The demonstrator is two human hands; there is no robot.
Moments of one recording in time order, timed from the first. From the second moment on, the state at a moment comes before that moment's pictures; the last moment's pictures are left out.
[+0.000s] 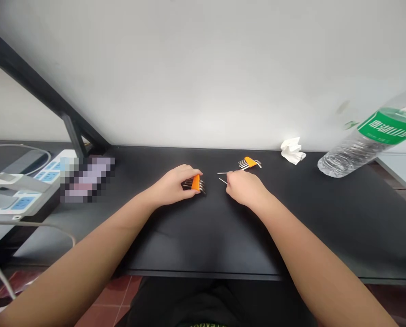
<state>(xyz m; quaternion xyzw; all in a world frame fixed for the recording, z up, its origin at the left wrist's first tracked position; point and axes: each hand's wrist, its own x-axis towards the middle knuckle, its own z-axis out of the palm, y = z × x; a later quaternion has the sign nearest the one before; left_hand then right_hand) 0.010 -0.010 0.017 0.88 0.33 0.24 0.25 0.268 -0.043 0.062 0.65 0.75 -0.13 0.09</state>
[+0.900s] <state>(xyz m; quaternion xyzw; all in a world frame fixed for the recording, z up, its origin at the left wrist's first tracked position) 0.014 -0.013 0.020 0.88 0.30 0.24 0.27 0.259 -0.054 0.055 0.48 0.86 -0.12 -0.13</state>
